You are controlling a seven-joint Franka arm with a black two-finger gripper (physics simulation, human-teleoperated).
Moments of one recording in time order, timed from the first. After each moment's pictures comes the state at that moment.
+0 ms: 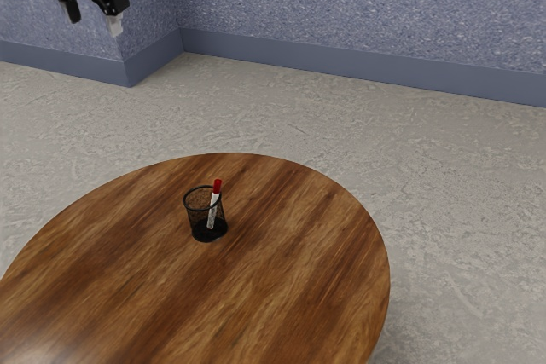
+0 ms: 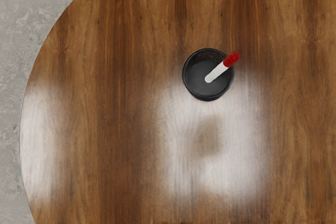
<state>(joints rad) 0.46 0.01 -0.44 -1.21 0.11 1.28 0.11</state>
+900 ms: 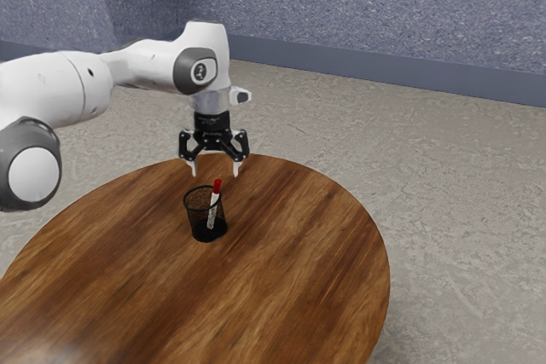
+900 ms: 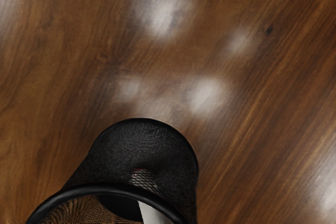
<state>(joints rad) 0.18 0.69 -0.22 -1.22 0.10 1.66 -0.48</state>
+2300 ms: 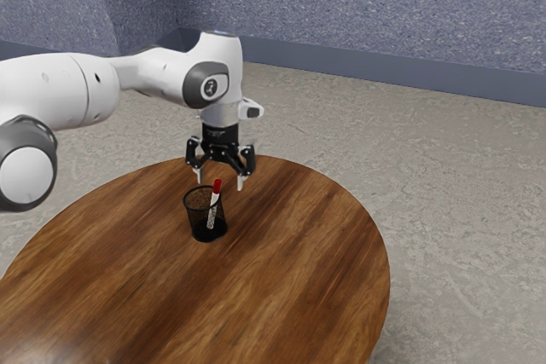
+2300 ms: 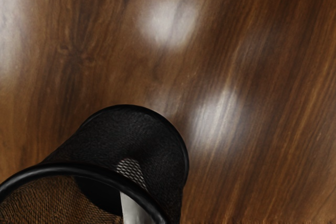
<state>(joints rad) 0.13 0.63 -0.21 -1.35 0.15 1.74 -0.35</state>
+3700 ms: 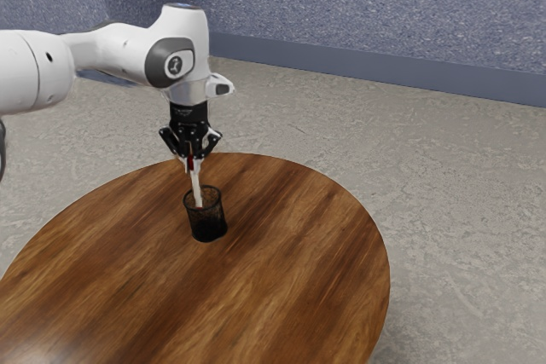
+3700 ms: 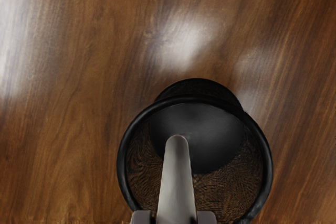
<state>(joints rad) 0.20 0.42 -0.22 -1.53 0.15 1.76 -0.31</state>
